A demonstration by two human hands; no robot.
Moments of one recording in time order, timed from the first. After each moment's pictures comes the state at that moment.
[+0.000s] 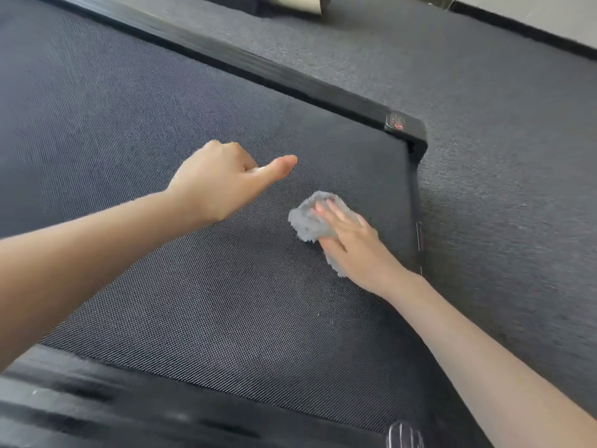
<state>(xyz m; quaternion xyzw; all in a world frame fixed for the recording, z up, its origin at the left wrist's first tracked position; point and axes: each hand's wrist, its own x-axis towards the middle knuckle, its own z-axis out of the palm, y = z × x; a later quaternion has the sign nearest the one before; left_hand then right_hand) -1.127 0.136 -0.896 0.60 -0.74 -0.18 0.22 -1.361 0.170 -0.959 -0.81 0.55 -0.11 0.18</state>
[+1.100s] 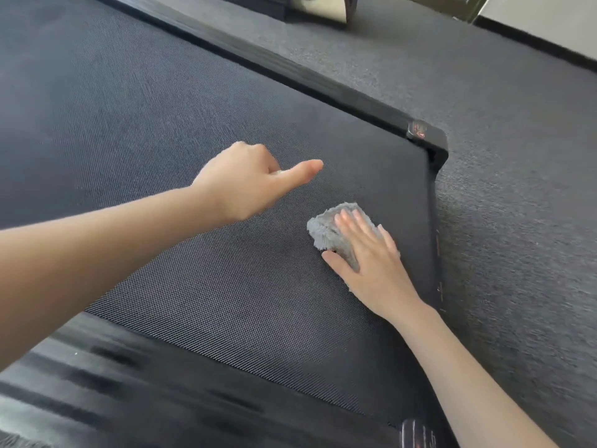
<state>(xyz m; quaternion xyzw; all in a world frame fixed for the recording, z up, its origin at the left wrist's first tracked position) -1.119 0.159 -0.890 0.59 -0.75 -0.20 0.22 -1.350 0.199 -0.969 -0.81 0.57 -0.10 0.09</state>
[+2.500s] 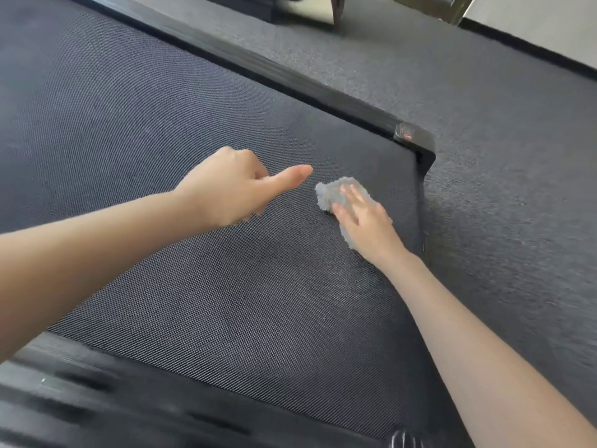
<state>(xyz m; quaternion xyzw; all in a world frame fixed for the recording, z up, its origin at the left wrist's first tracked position) -1.123 0.156 -0.884 0.60 -0.73 -0.25 0.21 -1.367 0.122 -0.973 -0.72 0.65 -0.16 0.18</state>
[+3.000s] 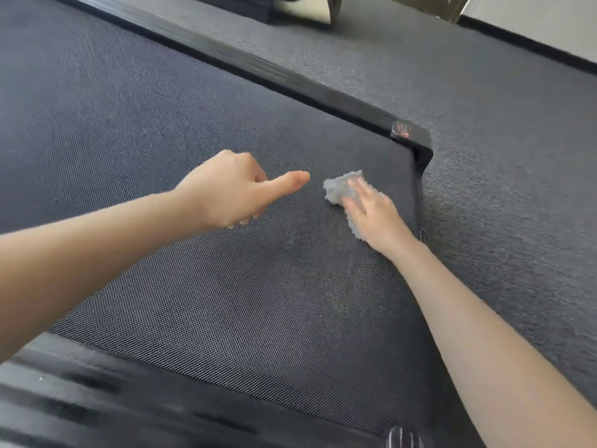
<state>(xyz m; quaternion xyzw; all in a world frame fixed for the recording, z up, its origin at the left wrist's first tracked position) -1.128 0.155 -0.886 0.60 -0.74 -0.24 0.18 -1.385 0.111 -0.965 -0.74 0.63 -0.15 0.16</state>
